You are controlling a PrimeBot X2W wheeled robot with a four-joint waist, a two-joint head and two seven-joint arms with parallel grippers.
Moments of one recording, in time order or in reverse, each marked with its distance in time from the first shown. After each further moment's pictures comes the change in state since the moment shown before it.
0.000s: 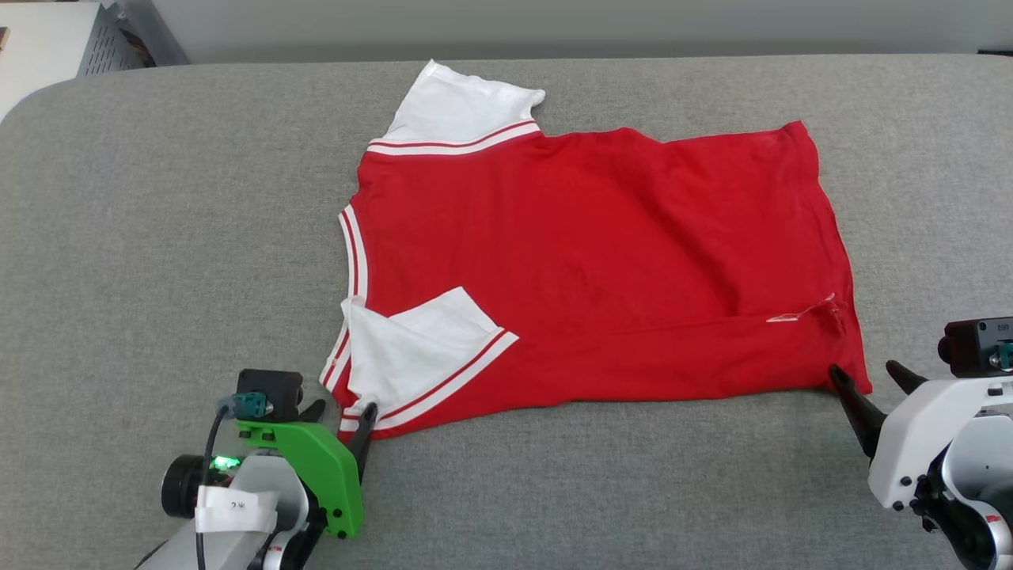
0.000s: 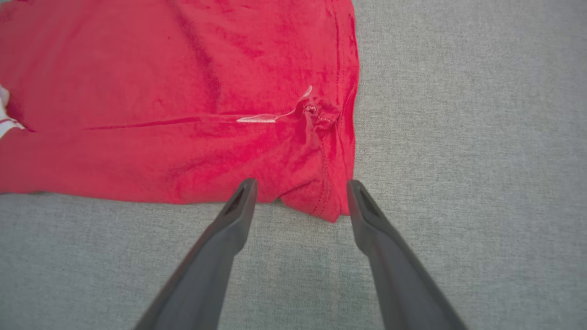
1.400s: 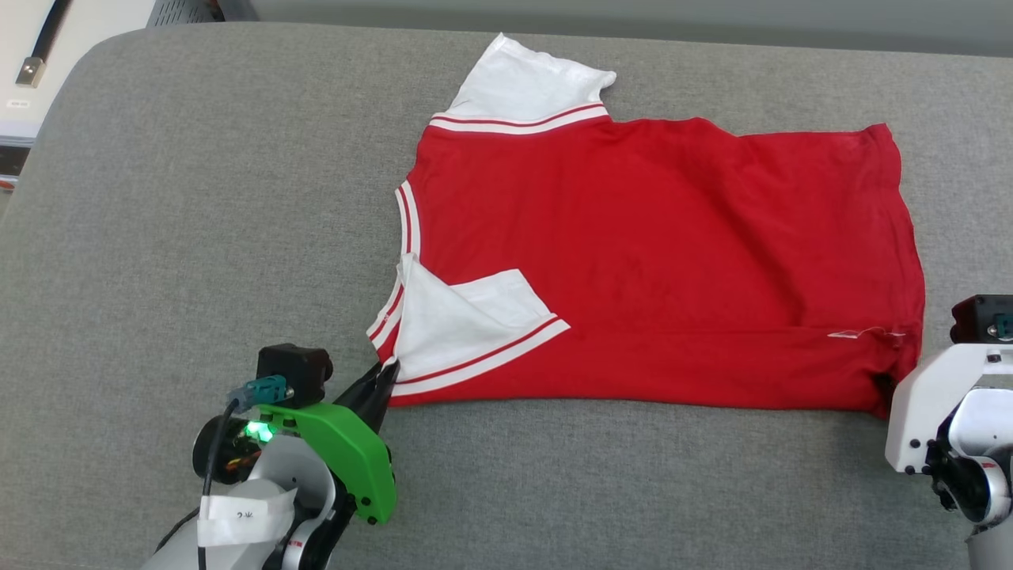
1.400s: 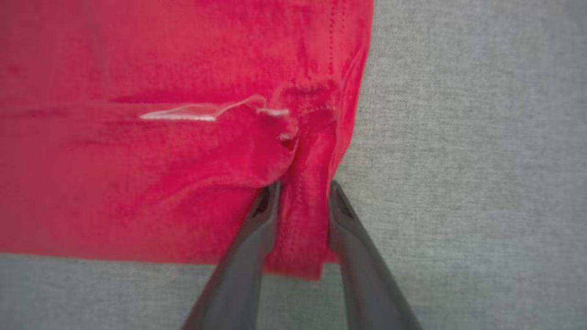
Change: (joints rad) left arm -0.012 0.009 0.003 -0.194 0.018 -0.029 -0.066; right arm -0.153 0.020 -0.070 0.340 -0.139 -0.001 0.096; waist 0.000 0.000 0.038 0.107
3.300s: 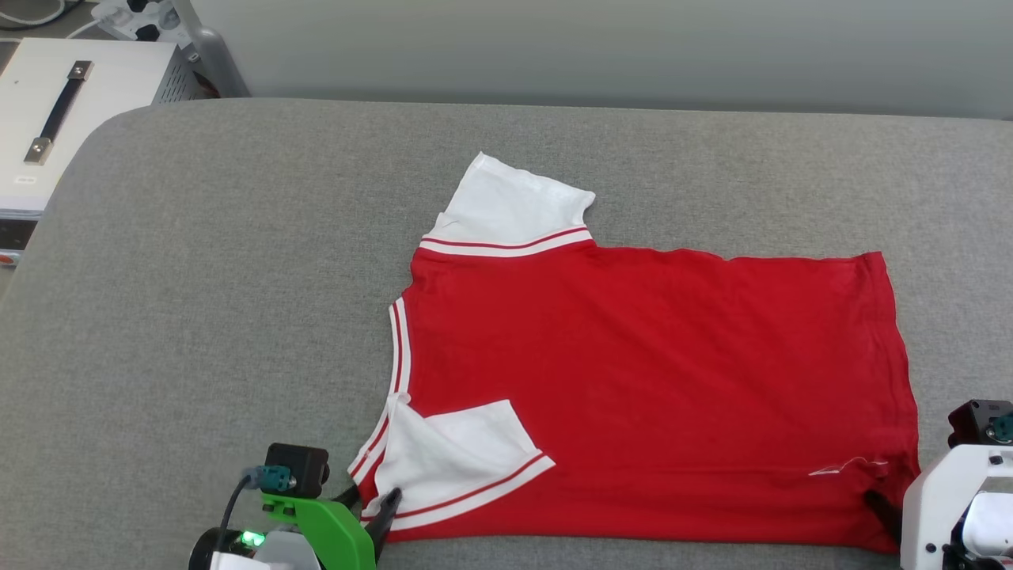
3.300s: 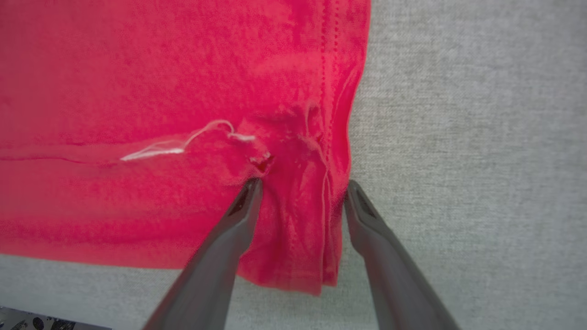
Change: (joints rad) left arm 0.126 0.006 -0.069 0.165 -0.081 -0.043 0.060; right arm 0.216 -0.053 -0.005 -0.092 0.132 0.001 0.082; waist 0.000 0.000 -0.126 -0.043
